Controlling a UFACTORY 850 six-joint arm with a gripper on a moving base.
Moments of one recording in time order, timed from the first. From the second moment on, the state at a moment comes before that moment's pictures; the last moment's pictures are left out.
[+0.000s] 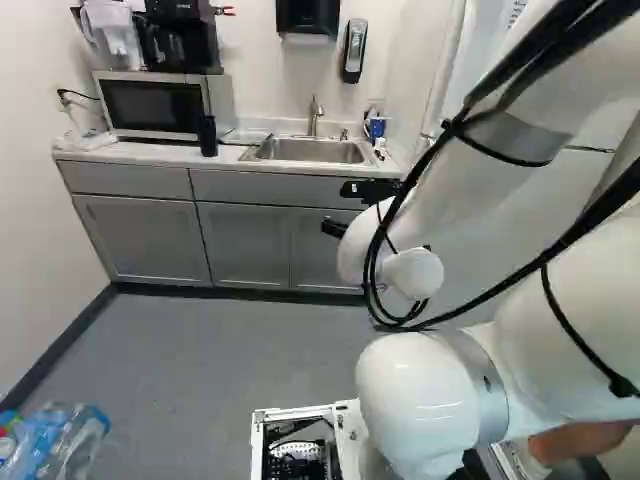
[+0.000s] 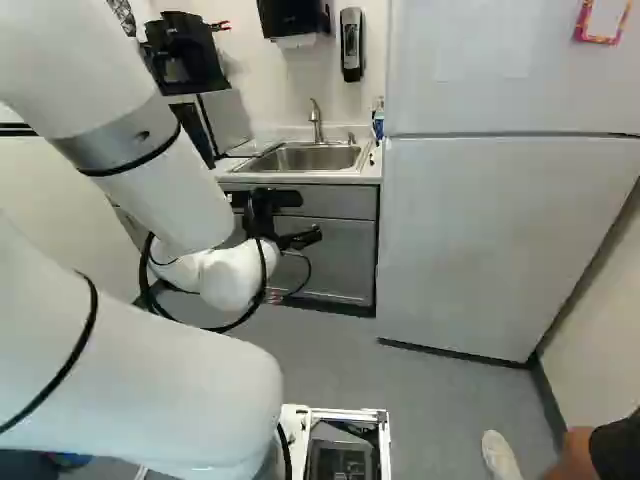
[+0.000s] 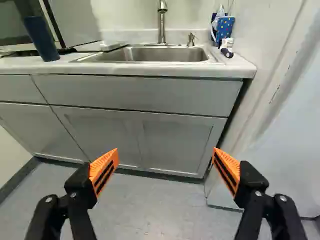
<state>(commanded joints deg) 0.0 16.0 -5.0 0.0 50.0 0.0</state>
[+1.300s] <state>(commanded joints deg) -0.6 16.2 -8.1 0.0 50.0 0.0</state>
